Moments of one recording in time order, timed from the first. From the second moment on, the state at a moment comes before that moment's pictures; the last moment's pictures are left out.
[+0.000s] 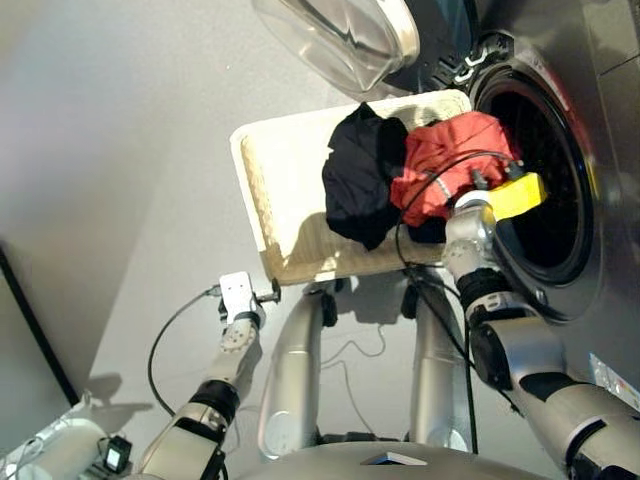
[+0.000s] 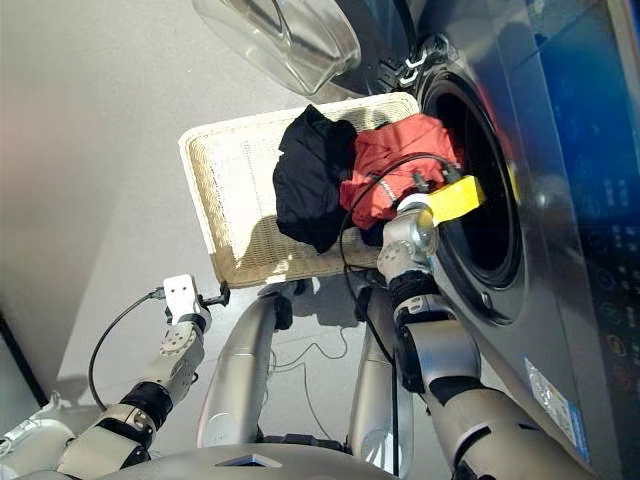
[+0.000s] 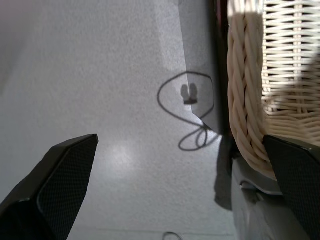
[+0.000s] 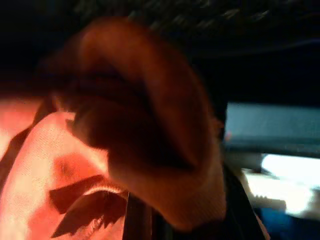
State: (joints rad) left arm -0.24 0.22 -0.33 0.80 -0.55 -0.28 0.19; right arm -0.97 -0.28 -0.15 1.06 1.09 -0.48 -0.42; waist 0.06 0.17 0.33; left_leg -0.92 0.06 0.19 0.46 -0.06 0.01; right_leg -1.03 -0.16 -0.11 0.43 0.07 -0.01
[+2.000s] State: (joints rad) left arm -0.27 0.26 -0.26 0.94 -0.60 -0.30 0.12; right arm -0.75 -0.23 0.43 0.91 0.79 -0.24 -0.05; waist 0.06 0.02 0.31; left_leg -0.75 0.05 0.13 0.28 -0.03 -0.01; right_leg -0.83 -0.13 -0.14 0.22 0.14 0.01
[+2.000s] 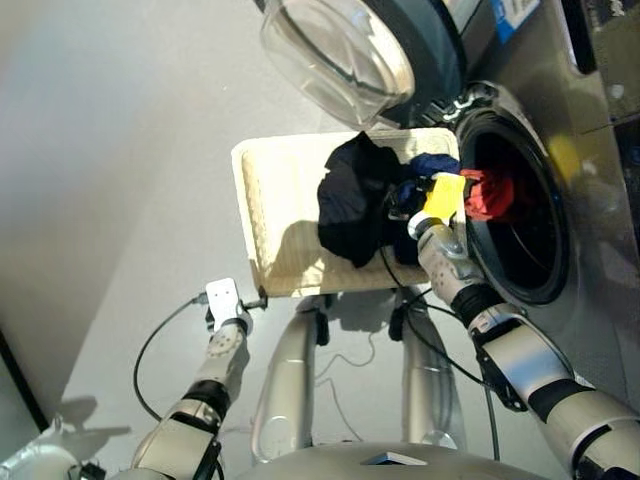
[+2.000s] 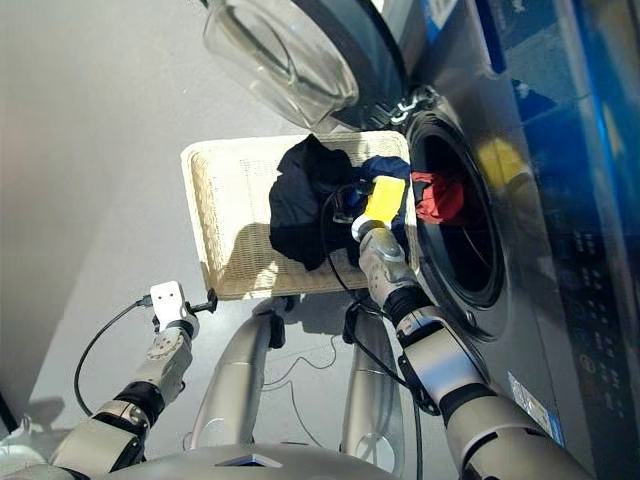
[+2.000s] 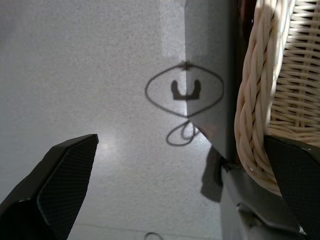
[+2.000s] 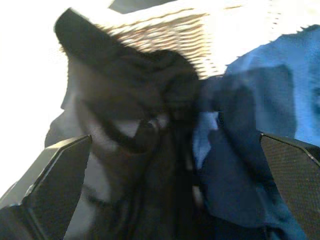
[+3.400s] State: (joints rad) left arm -0.57 0.10 -0.42 0.98 -0.51 -0.25 0.16; right arm -0.63 -0.49 0.62 0.10 0.00 -0.25 -0.19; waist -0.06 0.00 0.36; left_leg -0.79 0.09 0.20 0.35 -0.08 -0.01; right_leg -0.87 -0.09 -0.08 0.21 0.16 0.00
